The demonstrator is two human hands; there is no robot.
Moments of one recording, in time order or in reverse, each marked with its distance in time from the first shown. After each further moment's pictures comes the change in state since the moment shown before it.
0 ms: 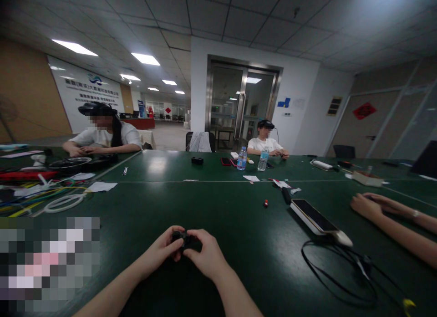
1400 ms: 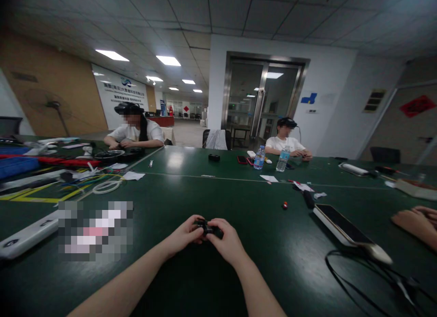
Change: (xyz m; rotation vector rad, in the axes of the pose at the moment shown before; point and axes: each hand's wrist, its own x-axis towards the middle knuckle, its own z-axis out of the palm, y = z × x) left_hand 0.003 -0.001 0.000 -0.147 0.027 0.017; right_hand 0.011 0.012 -0.007 0.007 -0.021 -0.064
